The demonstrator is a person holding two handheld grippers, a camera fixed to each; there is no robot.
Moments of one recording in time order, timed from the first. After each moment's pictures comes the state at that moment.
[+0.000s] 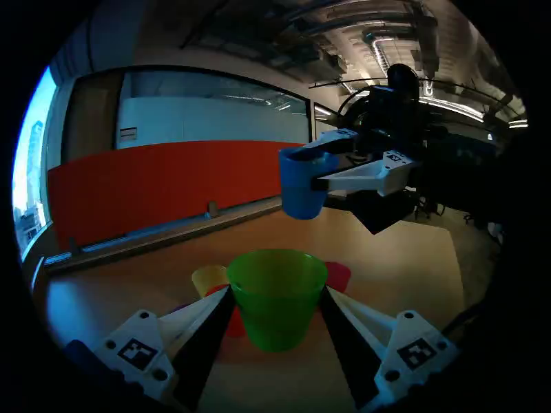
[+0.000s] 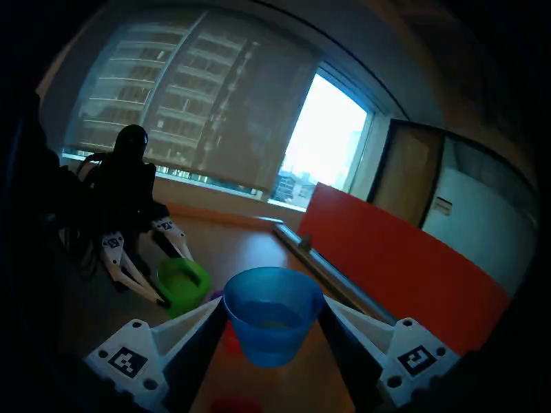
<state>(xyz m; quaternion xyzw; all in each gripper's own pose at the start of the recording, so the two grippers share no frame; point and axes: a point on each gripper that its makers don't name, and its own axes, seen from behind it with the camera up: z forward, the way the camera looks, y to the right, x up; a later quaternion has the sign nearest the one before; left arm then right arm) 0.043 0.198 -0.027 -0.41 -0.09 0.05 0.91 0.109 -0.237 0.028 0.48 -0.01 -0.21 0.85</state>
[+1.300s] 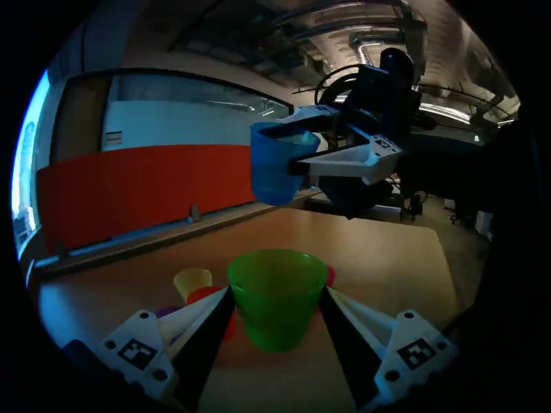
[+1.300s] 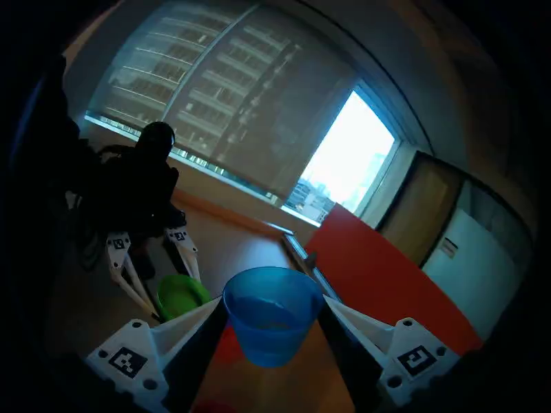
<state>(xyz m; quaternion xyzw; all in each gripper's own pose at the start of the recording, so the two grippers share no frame) 0.038 0.213 -0.038 -0.45 -0.07 0.05 0.89 0.130 -0.269 0.021 0.51 0.04 -0.30 0.81</state>
